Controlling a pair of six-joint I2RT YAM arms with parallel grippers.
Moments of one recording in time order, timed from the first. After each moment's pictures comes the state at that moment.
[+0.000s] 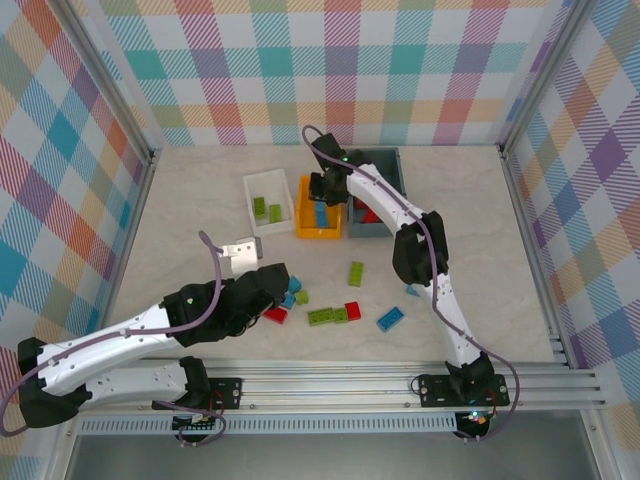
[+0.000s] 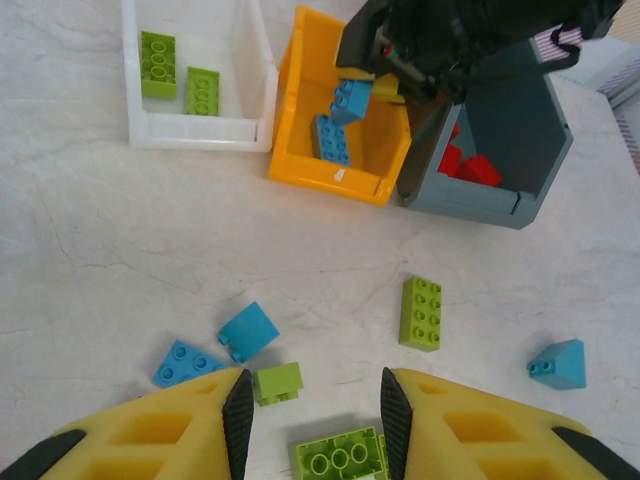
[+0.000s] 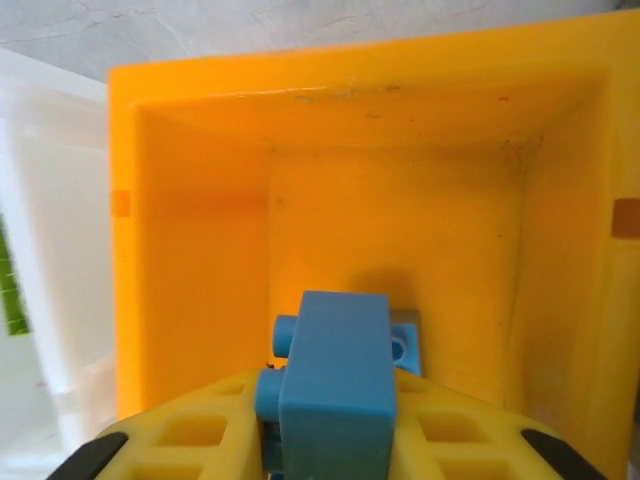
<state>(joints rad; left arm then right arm) -1.14 0.95 0.95 -0.81 -0.69 -1.05 0.59 2.49 2.43 -0.99 -0.06 0.62</state>
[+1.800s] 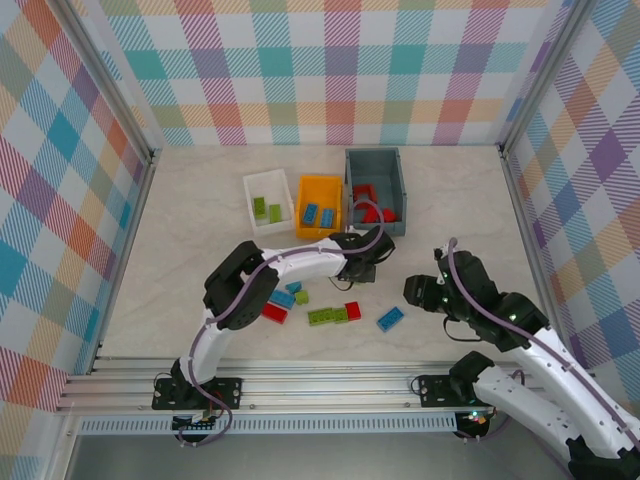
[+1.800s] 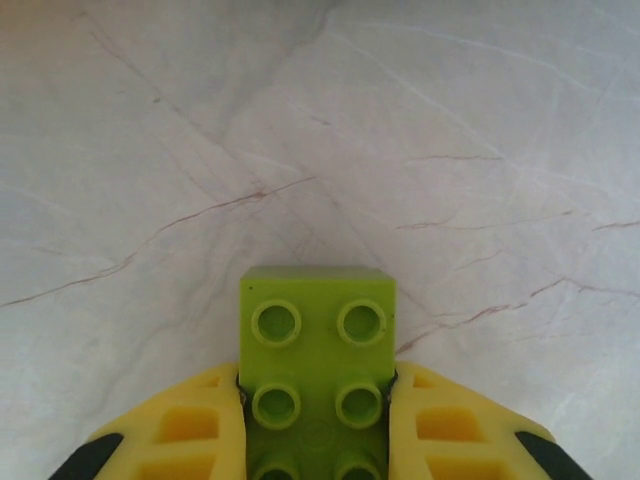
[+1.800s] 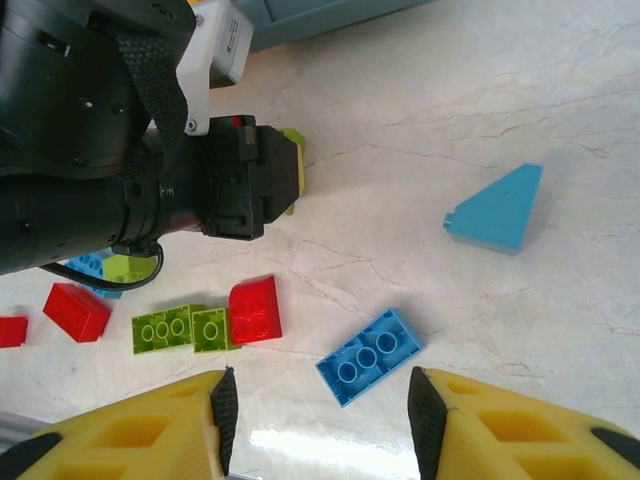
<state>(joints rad) -0.95 2.15 1.60 -0.66 -0.24 -0.79 0.64 0.68 0.80 -0.95 0.05 0.68</state>
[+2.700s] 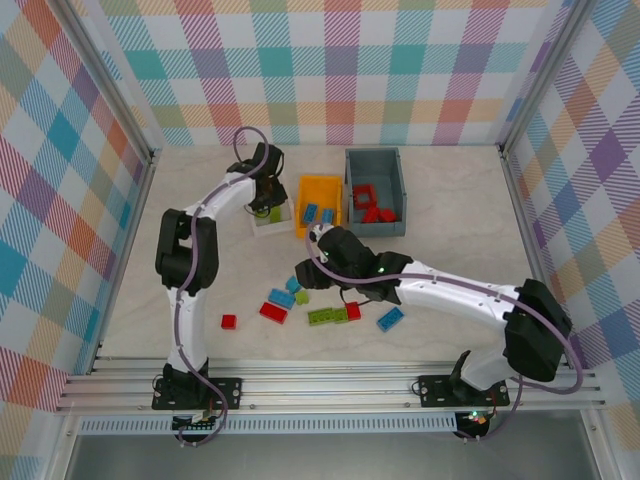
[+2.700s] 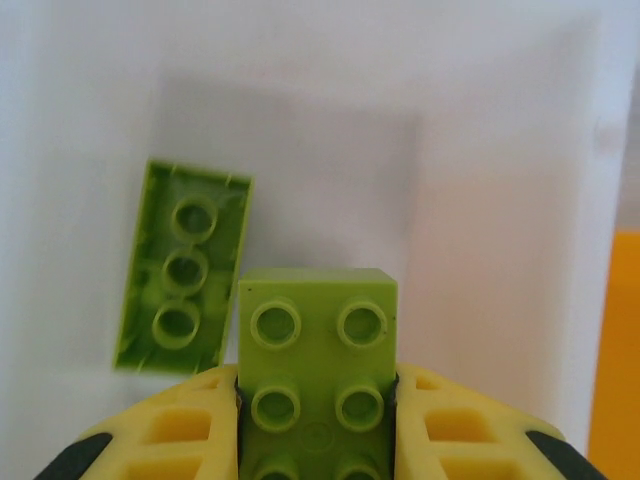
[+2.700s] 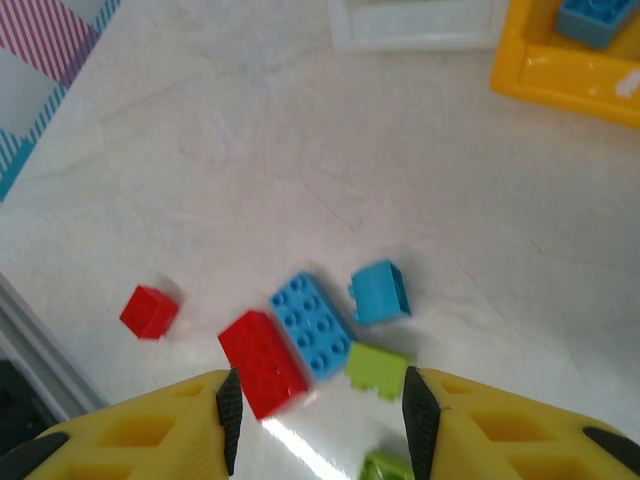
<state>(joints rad) -0.31 2.17 1.80 -0.72 -0.12 -0.67 1.00 1.48 1.06 -0.29 0.03 0.57</state>
